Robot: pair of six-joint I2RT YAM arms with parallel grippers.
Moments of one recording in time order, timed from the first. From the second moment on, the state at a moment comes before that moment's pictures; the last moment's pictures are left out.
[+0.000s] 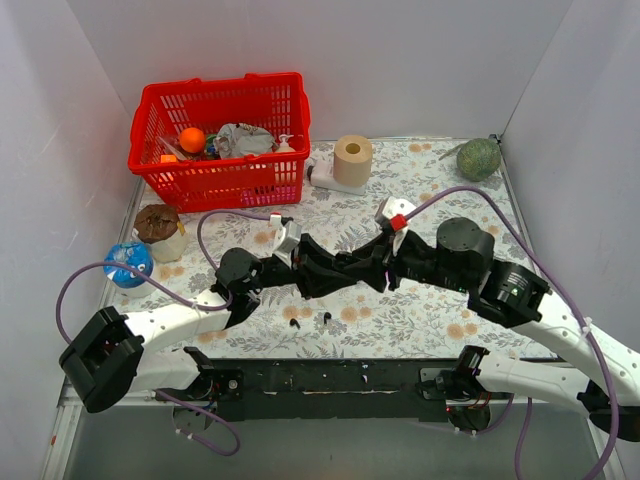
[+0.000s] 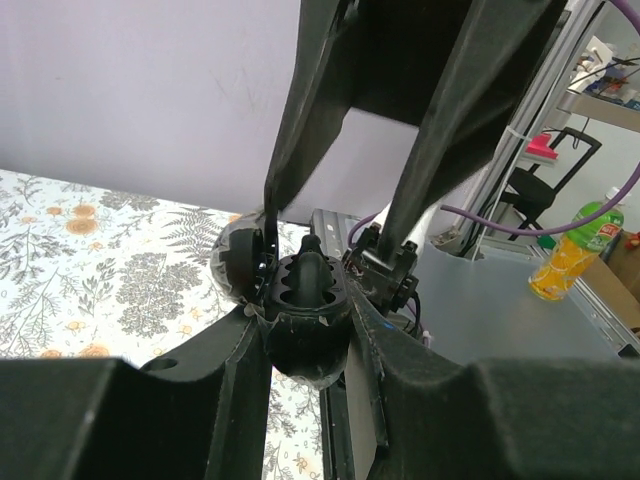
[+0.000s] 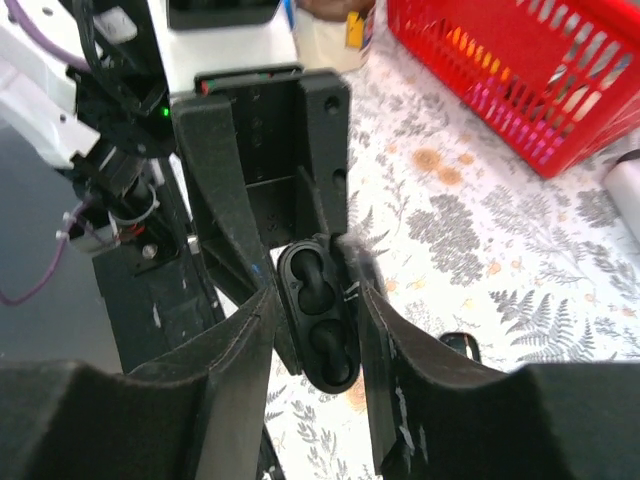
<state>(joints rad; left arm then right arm) -0.83 1.20 0.52 1.06 0.71 -0.50 1.01 0.88 1.10 -0.47 -0.19 0.03</state>
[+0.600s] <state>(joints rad) -0.83 1.06 0.47 1.05 0.70 -0.47 1.01 0.93 1.16 -0.48 0.06 0.10</state>
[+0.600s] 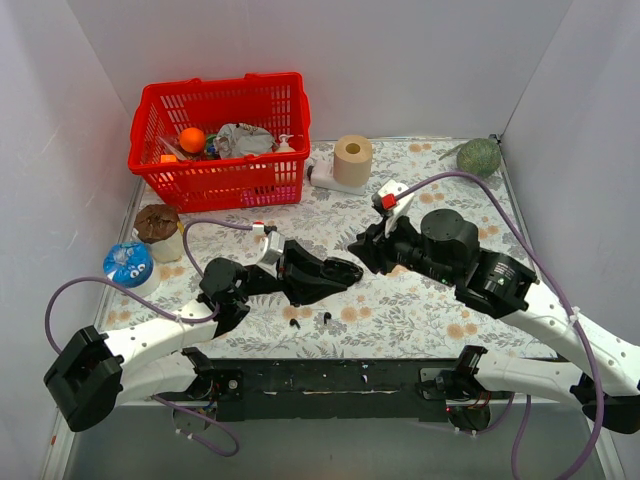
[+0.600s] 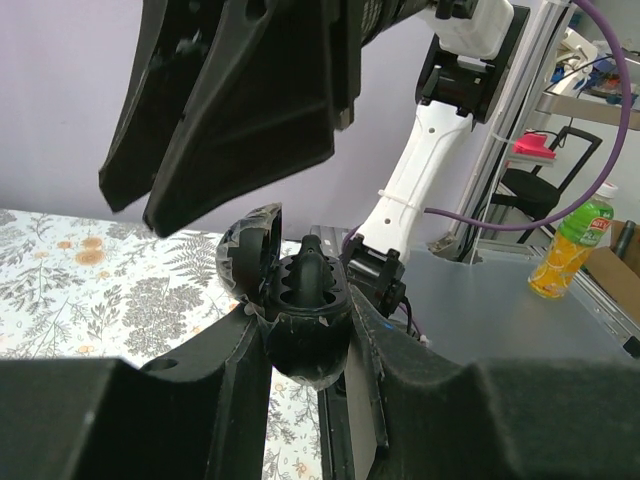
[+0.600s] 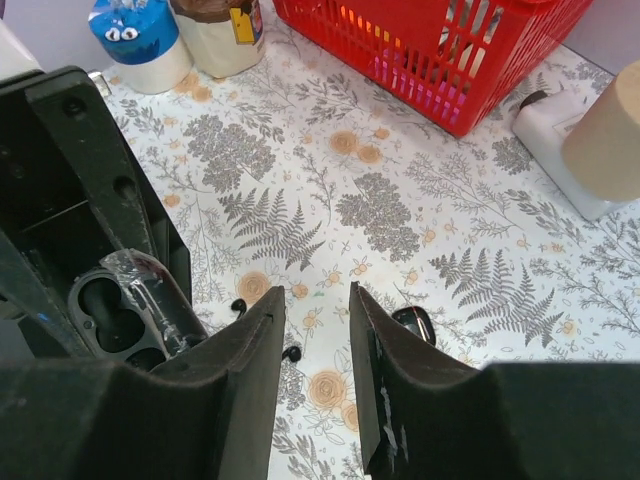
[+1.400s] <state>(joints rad) -0.83 1.04 0.47 1.02 0.69 -0.46 1.01 0.92 1.12 -0.46 -0.12 0.11</state>
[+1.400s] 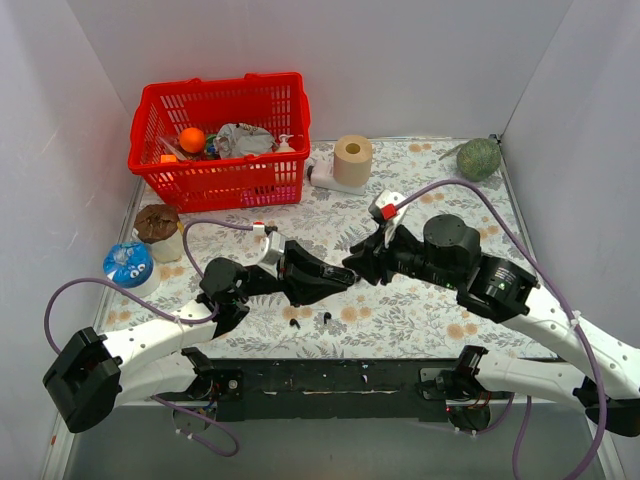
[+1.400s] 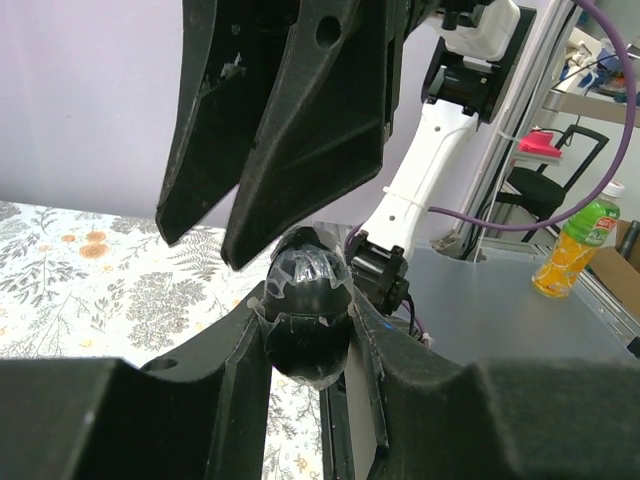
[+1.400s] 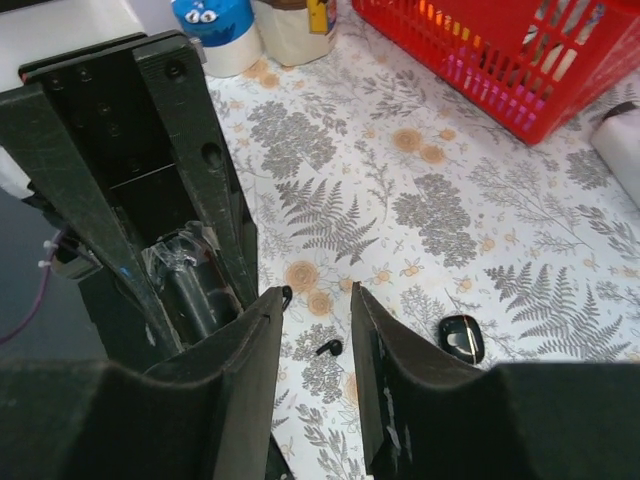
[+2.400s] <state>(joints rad) -0.56 1.67 0.71 0.30 0.14 -0.72 1.01 0.85 0.61 -0.34 0.25 0.35</state>
